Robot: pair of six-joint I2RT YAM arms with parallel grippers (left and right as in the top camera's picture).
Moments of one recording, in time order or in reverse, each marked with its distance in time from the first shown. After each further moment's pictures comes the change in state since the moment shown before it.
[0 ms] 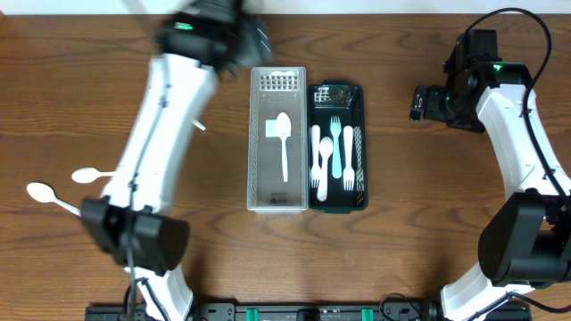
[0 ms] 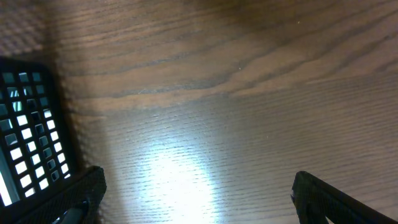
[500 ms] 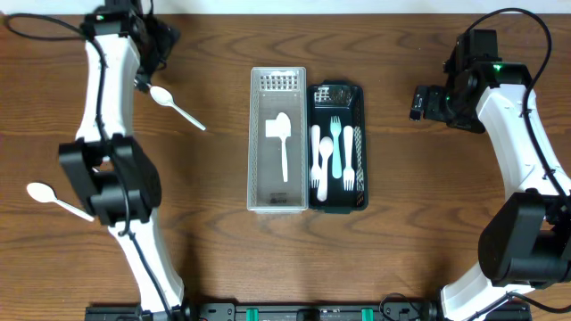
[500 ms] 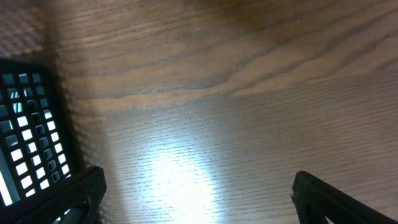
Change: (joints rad) left arm 0.367 0.327 0.009 0.097 0.179 -0.361; right arm 0.000 0.000 0.000 0.000 0.000 0.010
